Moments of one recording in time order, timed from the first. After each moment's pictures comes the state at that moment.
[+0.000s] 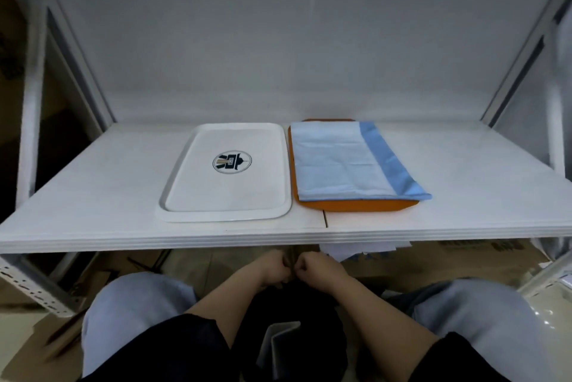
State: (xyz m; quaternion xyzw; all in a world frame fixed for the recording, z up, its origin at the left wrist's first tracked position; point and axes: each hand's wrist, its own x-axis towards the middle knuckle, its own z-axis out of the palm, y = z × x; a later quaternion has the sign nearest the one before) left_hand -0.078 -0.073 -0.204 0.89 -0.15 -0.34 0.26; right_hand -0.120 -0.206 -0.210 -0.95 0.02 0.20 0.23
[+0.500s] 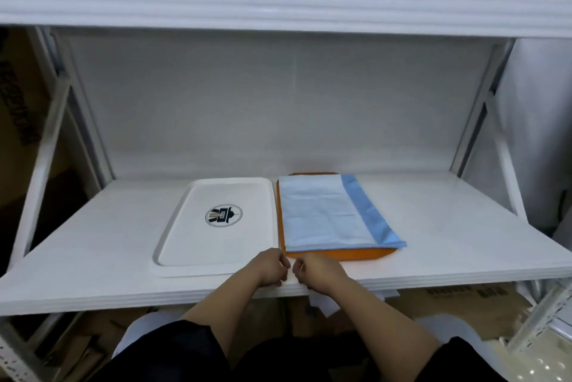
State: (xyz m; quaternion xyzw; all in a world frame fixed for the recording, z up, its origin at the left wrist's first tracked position) left_hand -0.054 -0.095 -0.108 0.91 -0.17 -0.23 0.31; right_hand -0.104 -0.229 -0.114 -0.98 0.04 0.06 0.18
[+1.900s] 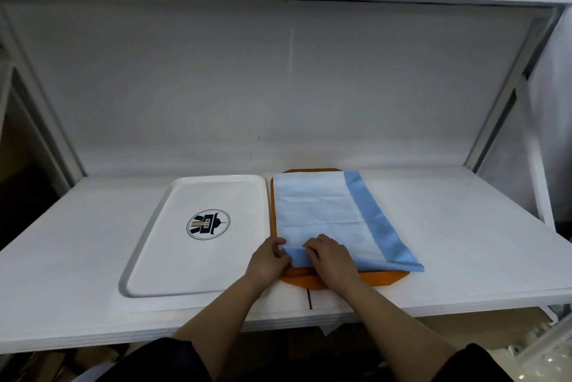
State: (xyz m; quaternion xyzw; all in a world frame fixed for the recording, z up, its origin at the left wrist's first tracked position) left_hand 0.024 -0.136 -0.135 0.87 -0.10 -0.10 0.47; right_hand -0.015 -0.292 -0.140 -0.98 0.00 -0.09 0.17
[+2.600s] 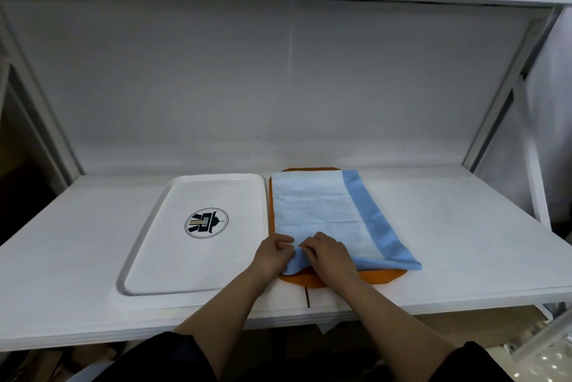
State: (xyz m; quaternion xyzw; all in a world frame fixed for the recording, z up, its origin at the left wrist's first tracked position) left_hand 0.022 -0.148 -0.124 0.79 -0.05 -0.18 0.58; right_hand -0.015 -0.294 -0.138 -0.98 -0.02 -0.10 0.15
